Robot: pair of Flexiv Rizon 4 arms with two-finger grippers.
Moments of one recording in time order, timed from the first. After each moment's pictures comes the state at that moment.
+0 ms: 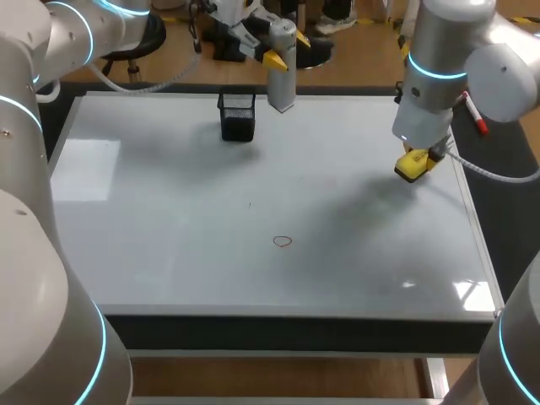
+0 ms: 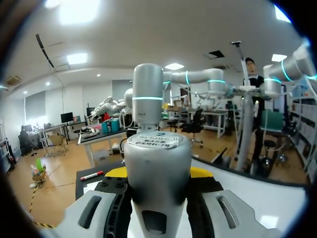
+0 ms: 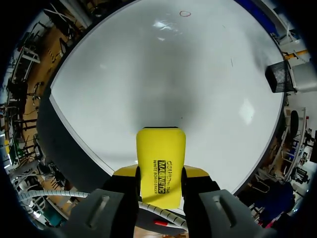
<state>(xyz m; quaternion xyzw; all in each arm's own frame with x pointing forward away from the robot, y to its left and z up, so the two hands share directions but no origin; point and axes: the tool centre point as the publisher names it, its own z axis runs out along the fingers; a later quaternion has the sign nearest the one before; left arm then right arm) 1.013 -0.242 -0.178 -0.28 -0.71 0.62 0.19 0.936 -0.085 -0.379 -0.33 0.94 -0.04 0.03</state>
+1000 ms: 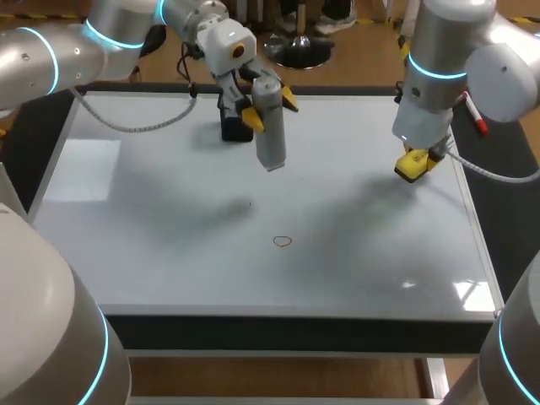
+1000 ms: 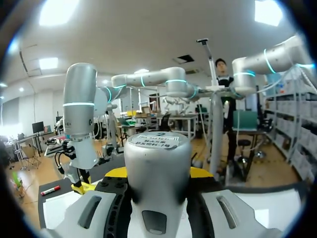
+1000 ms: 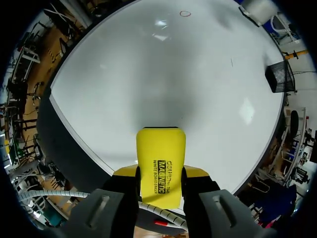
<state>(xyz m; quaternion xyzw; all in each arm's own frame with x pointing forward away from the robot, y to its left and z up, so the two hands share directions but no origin) 0.856 -0.204 -0.191 -0.37 -0.65 0.60 0.28 0.936 -0.085 -0.379 -0.33 0.94 -0.04 0.03</state>
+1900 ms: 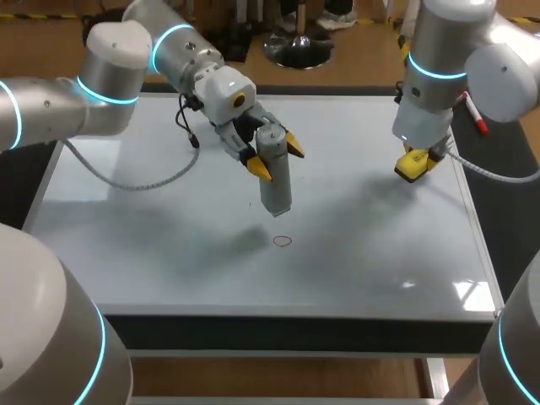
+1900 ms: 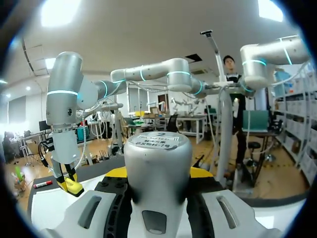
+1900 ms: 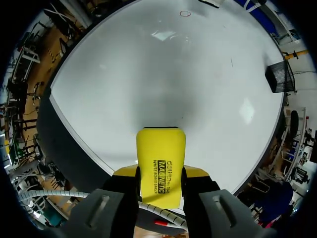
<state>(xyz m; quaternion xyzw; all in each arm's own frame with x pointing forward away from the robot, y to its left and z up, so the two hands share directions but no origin) 0.783 -0.217 -0.227 -0.34 -0.66 0.62 0.25 0.936 -0.085 -0.378 -0.33 0.94 -0.04 0.03</state>
